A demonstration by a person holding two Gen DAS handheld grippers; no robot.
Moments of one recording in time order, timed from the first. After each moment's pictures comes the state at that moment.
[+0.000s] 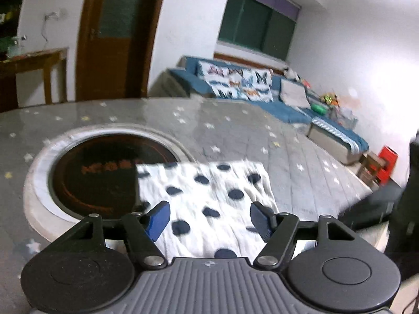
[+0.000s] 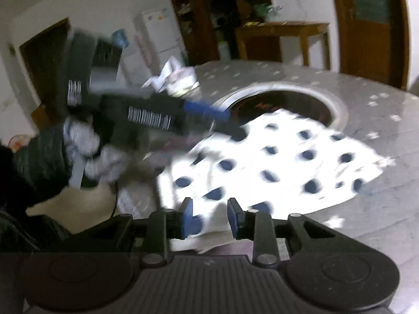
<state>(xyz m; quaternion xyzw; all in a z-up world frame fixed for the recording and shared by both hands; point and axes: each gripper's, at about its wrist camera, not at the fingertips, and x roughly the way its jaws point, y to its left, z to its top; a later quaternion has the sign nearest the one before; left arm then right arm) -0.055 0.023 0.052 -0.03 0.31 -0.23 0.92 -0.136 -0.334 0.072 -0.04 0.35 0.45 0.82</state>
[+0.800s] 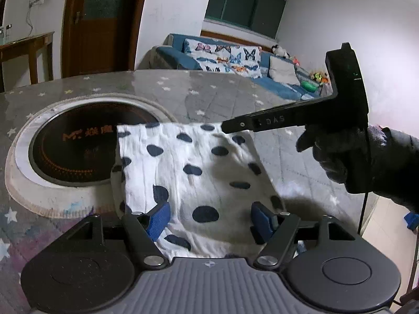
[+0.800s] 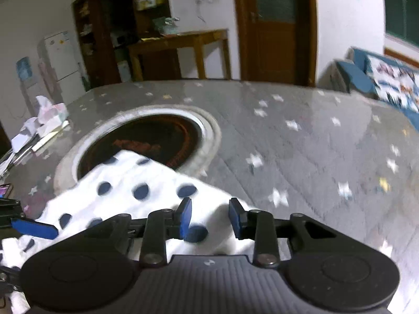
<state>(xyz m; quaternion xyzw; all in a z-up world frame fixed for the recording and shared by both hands) -0.068 0.017 0.029 -0.02 0.34 -0.26 0.90 -0.010 -0.338 0.047 -0.04 0.34 0.26 0.90</state>
